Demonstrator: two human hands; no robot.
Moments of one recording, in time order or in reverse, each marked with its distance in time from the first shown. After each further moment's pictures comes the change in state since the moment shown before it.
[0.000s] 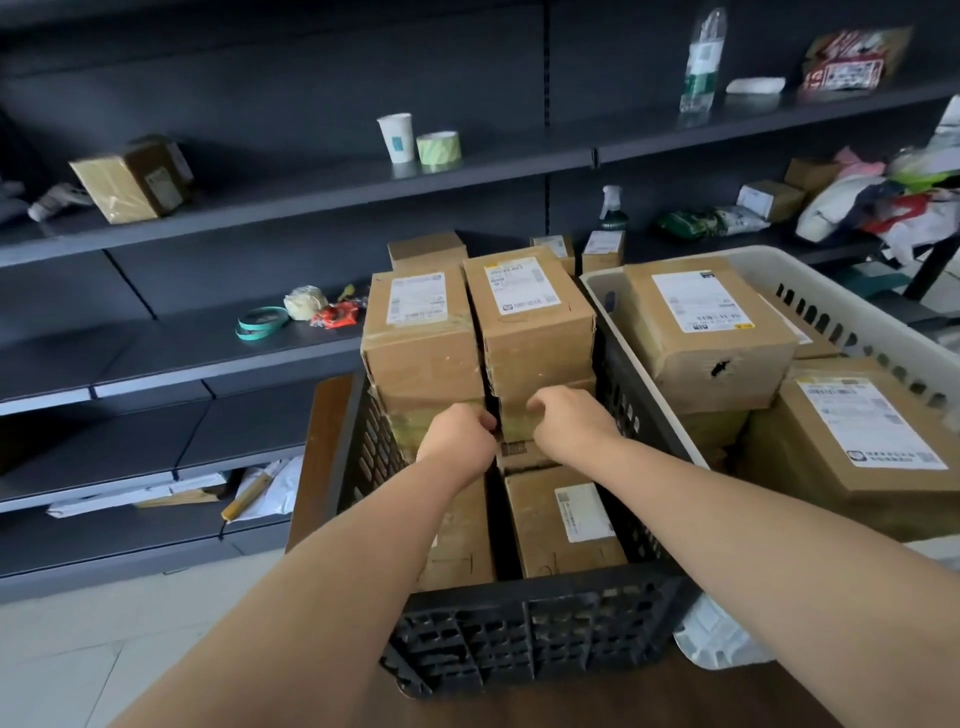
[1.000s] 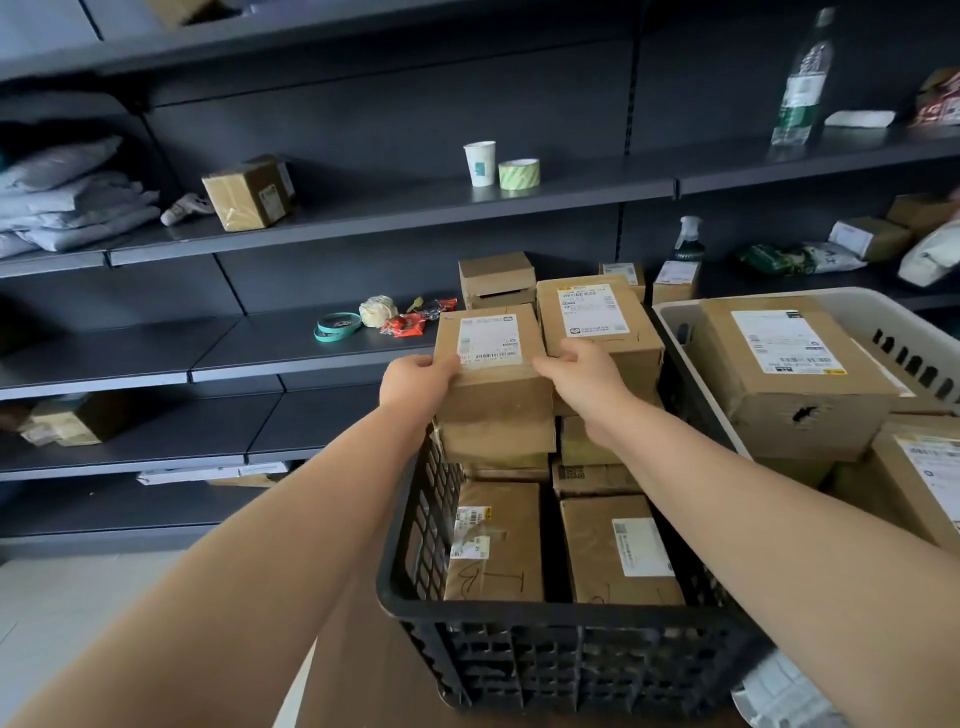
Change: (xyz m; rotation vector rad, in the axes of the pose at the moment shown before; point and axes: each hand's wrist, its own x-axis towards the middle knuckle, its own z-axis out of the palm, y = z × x) left_hand 0.003 -0.020 -0.107 -0.545 0.344 -0.179; right_hand 0.006 -0.073 -0.032 0.827 0.005 -0.104
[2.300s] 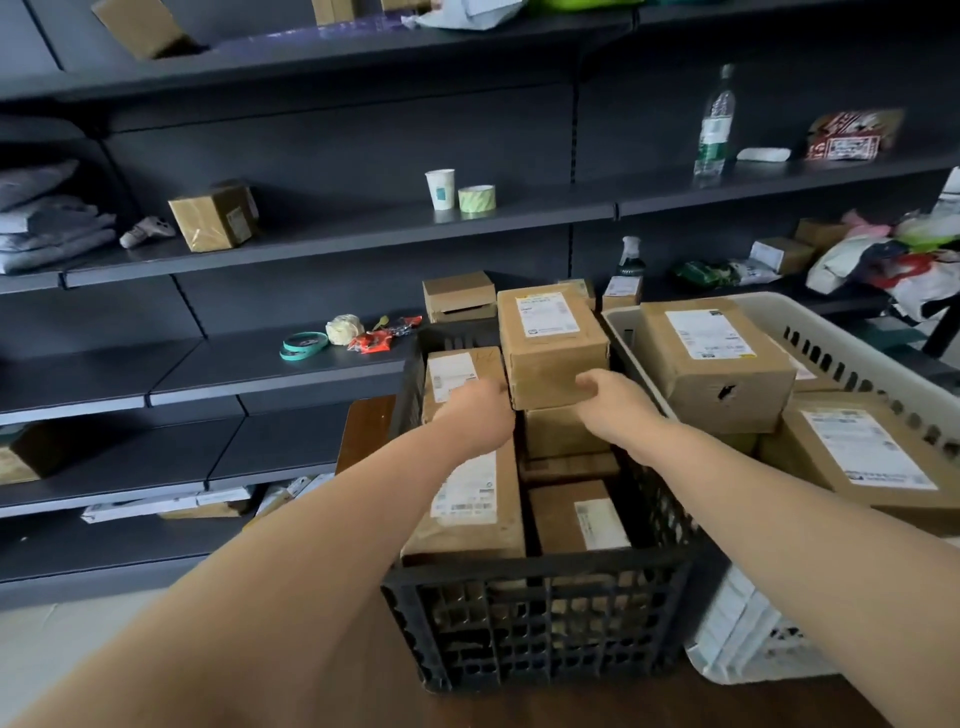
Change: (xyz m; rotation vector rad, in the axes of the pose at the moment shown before) left_hand -0.064 0.004 0.047 0.712 -0.342 0.423; right_hand -0.032 0.042 -0.058 -0.507 0.068 0.080
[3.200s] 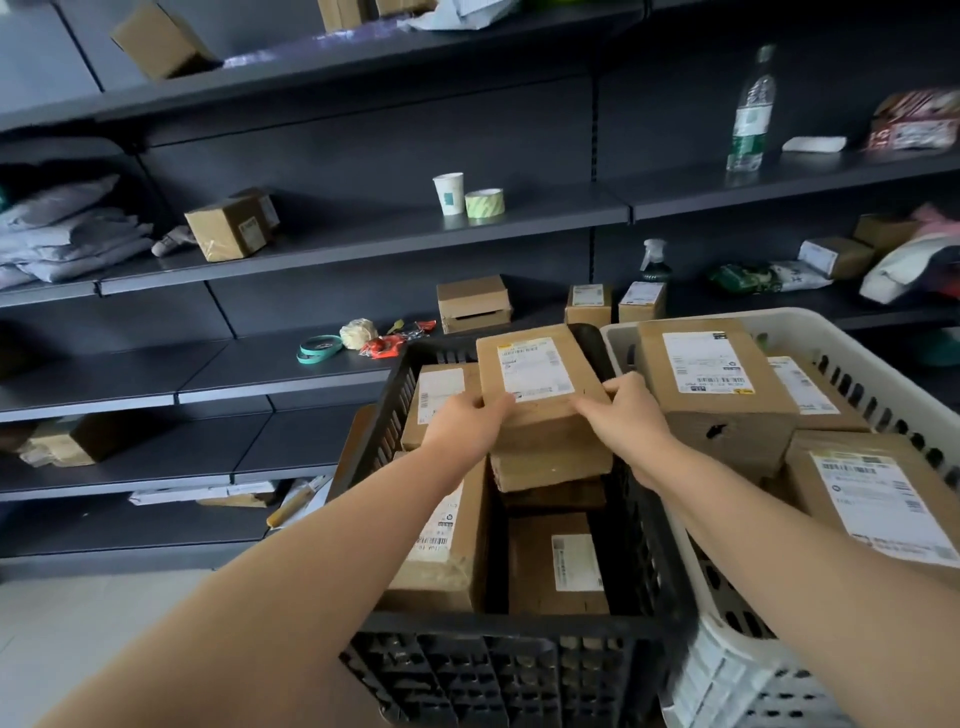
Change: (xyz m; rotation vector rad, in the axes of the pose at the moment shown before) left_hand 0.016 0.047 0.021 -0.516 0.133 -0.270; right_hand 0.046 0.042 -0.031 0.328 0.055 -0.007
